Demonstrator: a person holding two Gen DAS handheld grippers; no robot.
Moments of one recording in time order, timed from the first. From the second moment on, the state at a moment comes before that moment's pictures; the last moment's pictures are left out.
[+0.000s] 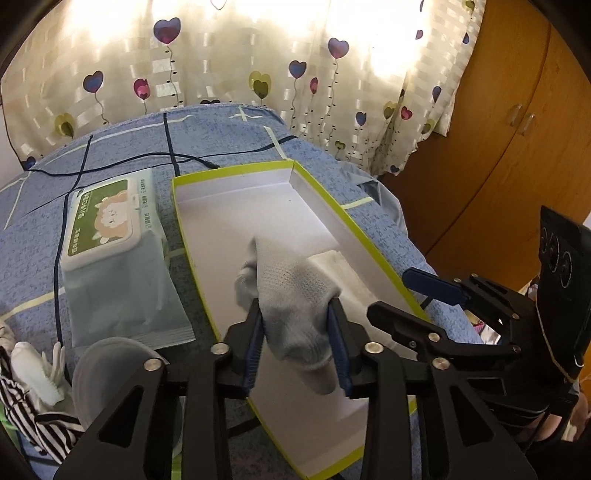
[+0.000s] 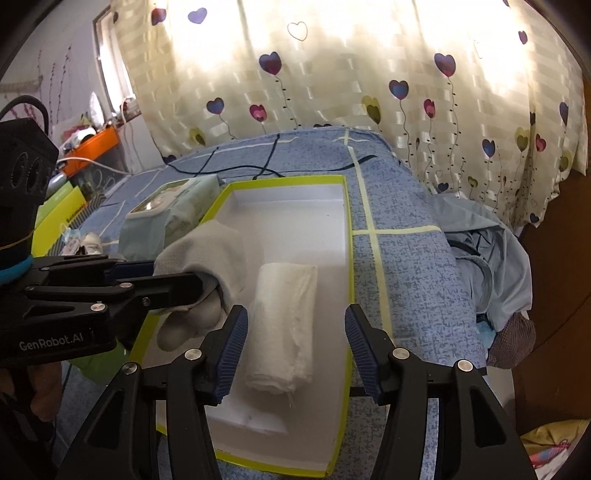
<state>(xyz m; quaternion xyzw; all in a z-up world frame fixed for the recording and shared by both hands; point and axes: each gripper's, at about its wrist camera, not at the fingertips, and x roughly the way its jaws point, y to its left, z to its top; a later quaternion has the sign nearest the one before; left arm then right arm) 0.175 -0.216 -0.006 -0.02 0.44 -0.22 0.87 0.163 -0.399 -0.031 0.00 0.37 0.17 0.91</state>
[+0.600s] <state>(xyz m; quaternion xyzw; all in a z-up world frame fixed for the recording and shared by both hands) 0.151 -0.197 0.021 -0.04 0.40 -0.23 0.89 0.141 -0.389 -0.012 0.01 0.34 0.18 0.92</state>
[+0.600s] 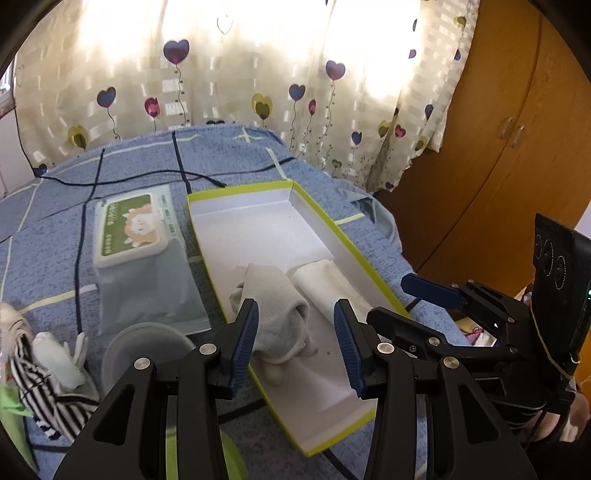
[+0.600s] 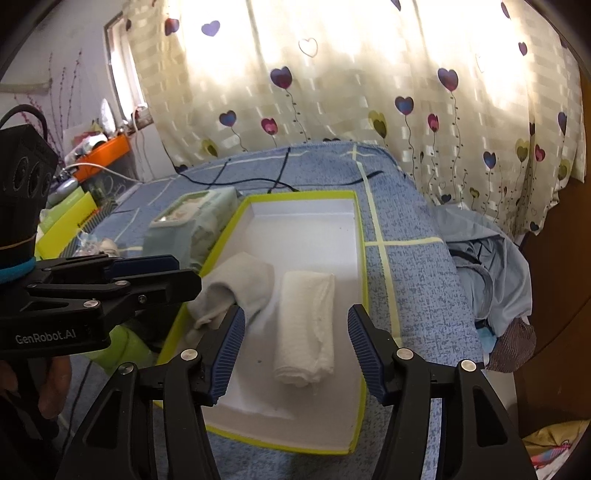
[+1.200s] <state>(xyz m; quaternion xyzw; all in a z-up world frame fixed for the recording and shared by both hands) 0.102 -0.132 0.040 -0.06 0.37 -0.17 0.91 0.105 -0.339 0.013 -0.02 0.32 0.24 0.92</state>
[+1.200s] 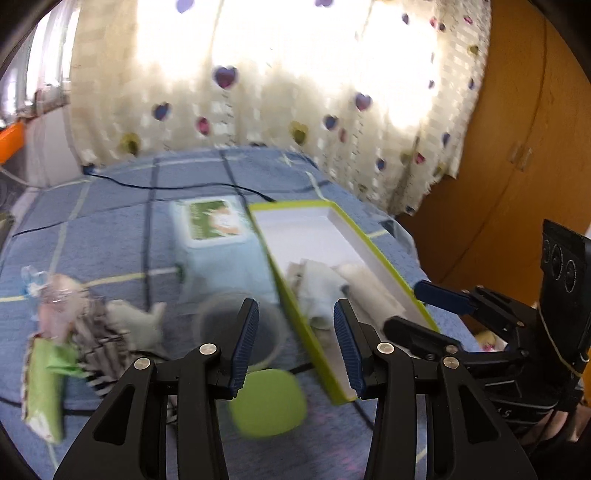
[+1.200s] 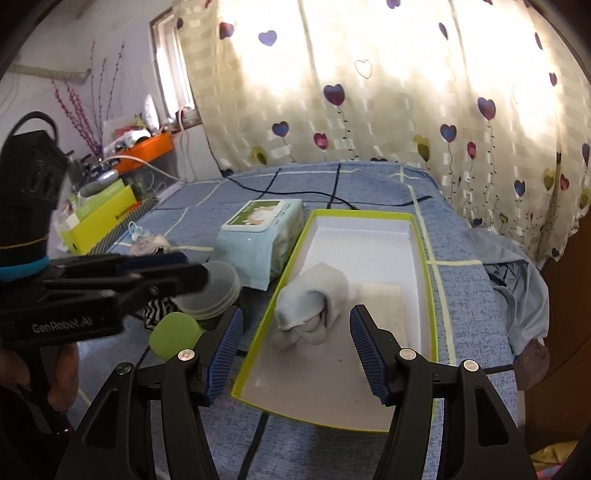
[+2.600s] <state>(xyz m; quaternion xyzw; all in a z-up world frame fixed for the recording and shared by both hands) 0.067 -0.034 0.008 -0.12 0.38 -0.12 0.91 0.080 -0.247 0.024 -0.07 0.31 0.30 0.90</state>
